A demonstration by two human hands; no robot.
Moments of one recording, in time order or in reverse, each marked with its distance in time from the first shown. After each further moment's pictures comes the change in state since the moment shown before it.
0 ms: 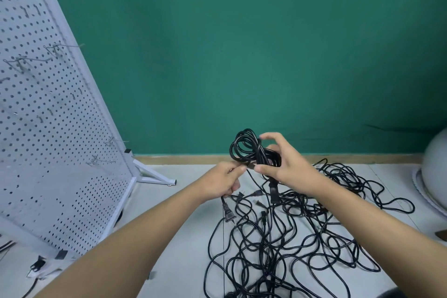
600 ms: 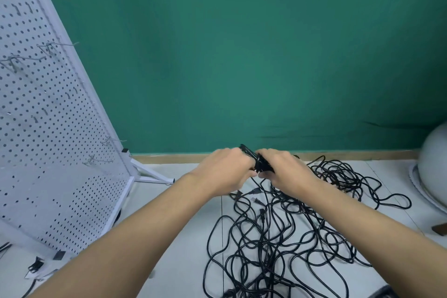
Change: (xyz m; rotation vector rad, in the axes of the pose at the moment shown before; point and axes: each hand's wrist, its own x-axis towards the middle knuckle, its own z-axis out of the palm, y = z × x) left_hand -0.028 0.069 -0.005 1.038 0.104 0.390; right_hand 0.009 0.022 0.006 -0.830 -0.029 -0.055
